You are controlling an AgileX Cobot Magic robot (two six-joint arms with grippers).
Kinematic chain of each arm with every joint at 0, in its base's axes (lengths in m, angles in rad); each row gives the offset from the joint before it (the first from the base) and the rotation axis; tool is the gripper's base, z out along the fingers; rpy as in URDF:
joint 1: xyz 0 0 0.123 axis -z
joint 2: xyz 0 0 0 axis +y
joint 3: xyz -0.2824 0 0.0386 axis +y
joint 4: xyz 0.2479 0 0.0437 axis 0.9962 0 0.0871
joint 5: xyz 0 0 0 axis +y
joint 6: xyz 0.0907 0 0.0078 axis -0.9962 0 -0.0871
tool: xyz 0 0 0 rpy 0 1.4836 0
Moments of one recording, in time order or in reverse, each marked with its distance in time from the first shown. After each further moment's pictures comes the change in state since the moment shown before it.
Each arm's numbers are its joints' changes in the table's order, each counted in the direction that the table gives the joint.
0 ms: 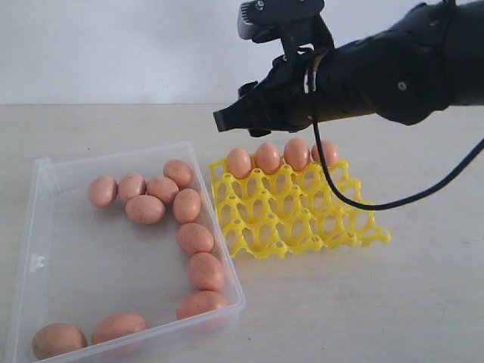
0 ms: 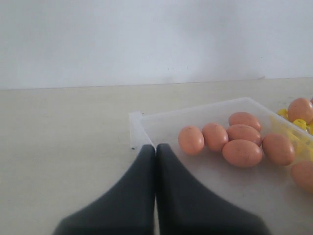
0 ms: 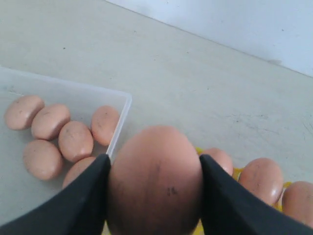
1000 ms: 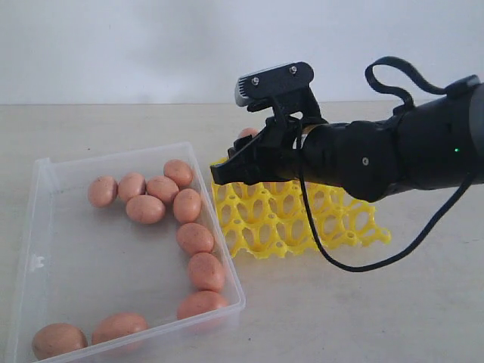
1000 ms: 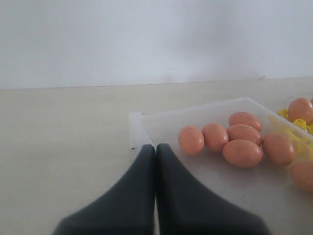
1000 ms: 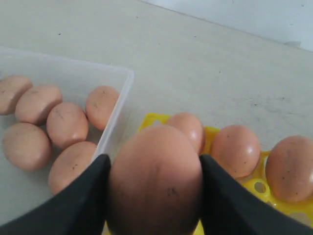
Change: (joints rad) left arm 0.000 0.000 0.000 0.000 0.000 0.000; right arm -0.039 0.115 0.169 0.448 -0.341 0.409
